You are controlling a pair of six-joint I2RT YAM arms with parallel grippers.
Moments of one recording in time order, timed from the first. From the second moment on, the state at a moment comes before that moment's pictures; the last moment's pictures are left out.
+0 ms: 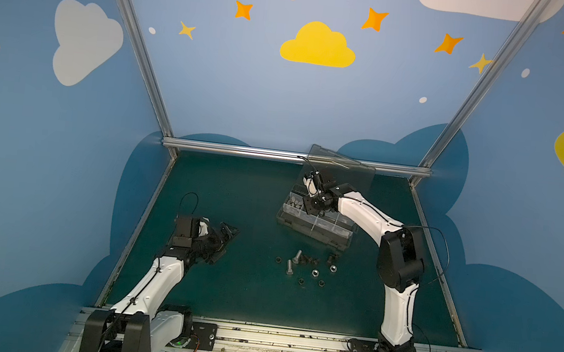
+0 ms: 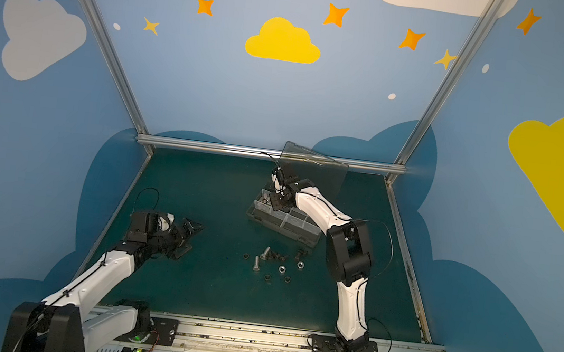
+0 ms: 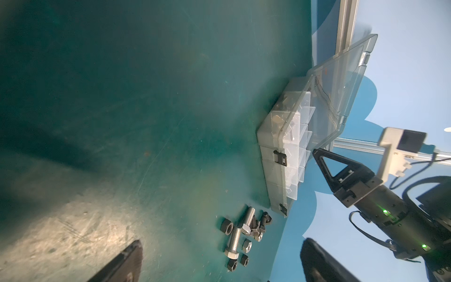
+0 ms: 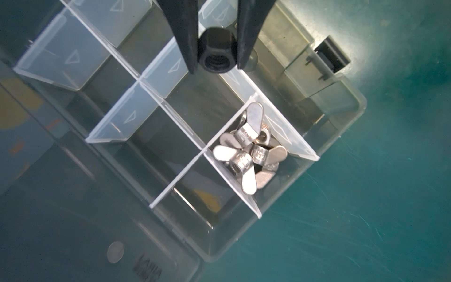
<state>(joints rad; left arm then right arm) 0.02 1.05 0.46 -0.21 0.59 -0.97 0.58 2.07 1.72 -0.67 0.03 0.05</state>
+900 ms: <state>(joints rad) 0.02 1.05 0.46 -0.23 0.59 -0.97 0.56 2.11 1.77 -0.72 -0.03 0.01</state>
